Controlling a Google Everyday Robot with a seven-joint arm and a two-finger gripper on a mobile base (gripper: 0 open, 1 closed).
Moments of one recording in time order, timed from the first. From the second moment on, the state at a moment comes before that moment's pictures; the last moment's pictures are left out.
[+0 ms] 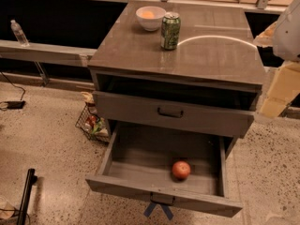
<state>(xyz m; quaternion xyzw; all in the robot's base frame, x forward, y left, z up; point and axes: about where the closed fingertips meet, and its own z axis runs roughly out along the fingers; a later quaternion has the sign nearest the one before) 0.438 -0.217 0.976 -0.60 0.78 -0.03 0.16</state>
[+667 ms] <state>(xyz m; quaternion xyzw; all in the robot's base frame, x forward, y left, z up) 0.439 -0.218 0.944 -0.59 0.79 0.00 0.17</state>
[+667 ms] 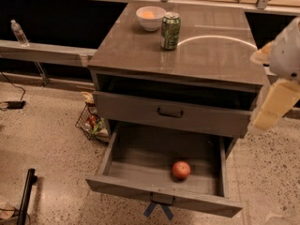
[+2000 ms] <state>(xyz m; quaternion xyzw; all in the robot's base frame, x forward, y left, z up) 0.444 -0.212 0.687 -0.56 0.77 0.12 0.28</state>
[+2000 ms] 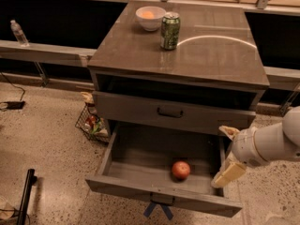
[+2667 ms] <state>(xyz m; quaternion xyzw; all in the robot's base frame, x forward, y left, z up) 0.465 -0.218 0.691 -0.55 0.77 0.09 0.31</state>
